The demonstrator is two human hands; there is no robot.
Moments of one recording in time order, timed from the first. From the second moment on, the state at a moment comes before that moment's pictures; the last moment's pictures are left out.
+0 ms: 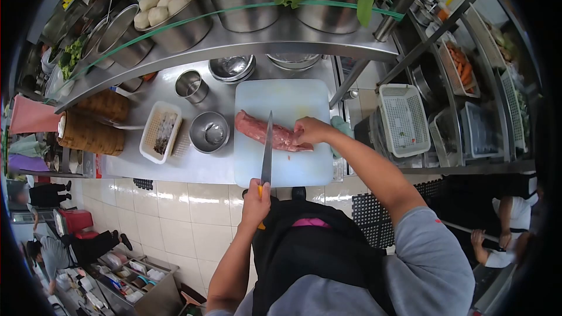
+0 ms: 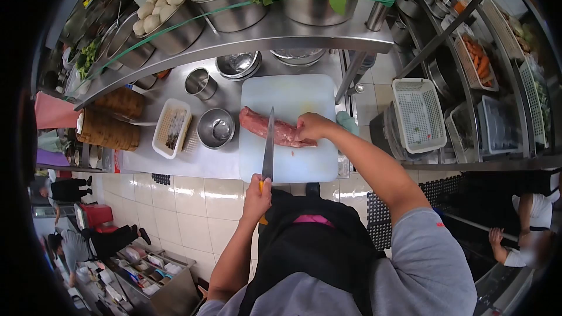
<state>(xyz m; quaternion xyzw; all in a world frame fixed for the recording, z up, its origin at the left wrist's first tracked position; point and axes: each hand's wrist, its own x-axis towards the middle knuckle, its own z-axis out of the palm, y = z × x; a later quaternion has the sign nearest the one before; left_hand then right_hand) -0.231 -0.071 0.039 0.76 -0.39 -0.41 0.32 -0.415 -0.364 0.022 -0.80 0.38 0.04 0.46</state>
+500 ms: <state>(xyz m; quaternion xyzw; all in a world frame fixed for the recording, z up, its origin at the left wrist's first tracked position) -0.246 -0.075 0.072 0.74 -0.38 -0.49 0.27 -0.423 -0.350 0.061 -0.80 0.44 -0.07 0.40</state>
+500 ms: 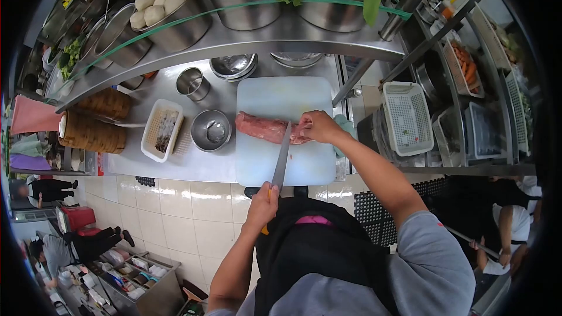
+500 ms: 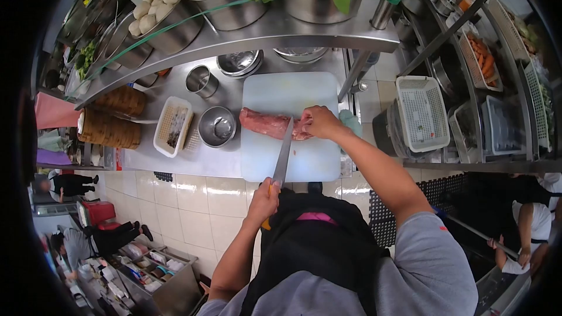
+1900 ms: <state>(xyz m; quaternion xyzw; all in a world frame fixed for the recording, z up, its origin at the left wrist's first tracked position) -0.204 0.009 0.035 0.72 -0.23 -0.47 0.46 -0.297 -0.340 0.071 -0.89 0.40 0.11 0.20</state>
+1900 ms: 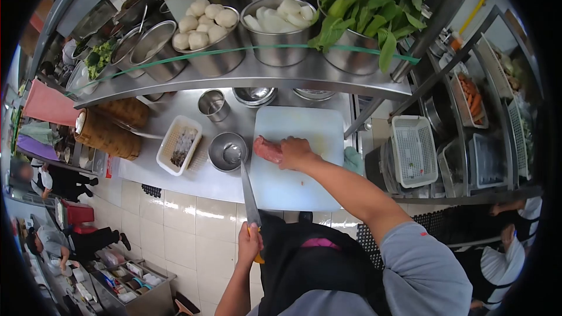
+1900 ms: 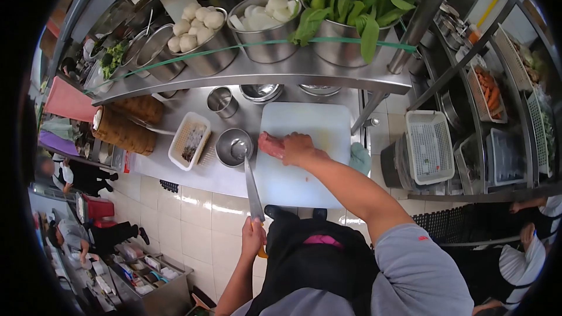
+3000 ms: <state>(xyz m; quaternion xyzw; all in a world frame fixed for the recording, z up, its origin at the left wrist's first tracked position) -0.184 0.022 0.025 0.81 -0.34 -0.41 0.25 -0.350 -0.306 0.012 -0.83 0.40 -0.20 0.33</state>
